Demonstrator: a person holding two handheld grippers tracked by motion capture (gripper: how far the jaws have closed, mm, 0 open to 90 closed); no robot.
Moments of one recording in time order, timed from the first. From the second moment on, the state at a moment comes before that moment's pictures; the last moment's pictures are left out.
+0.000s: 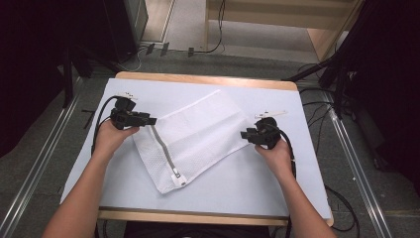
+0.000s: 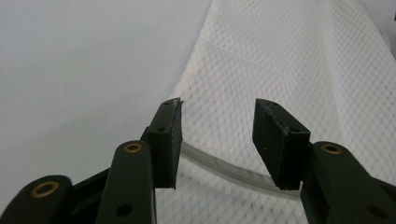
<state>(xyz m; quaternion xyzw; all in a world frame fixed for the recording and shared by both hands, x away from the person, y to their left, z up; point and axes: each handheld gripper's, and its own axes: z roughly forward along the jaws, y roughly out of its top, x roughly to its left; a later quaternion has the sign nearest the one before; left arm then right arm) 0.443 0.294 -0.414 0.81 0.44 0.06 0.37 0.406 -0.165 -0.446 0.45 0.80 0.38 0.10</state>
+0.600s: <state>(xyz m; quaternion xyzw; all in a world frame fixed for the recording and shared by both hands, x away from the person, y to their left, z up) 0.485 0.270 -0.440 0.83 0.44 0.05 0.35 0.397 -0.169 -0.458 0.47 0.80 0.36 0.09</state>
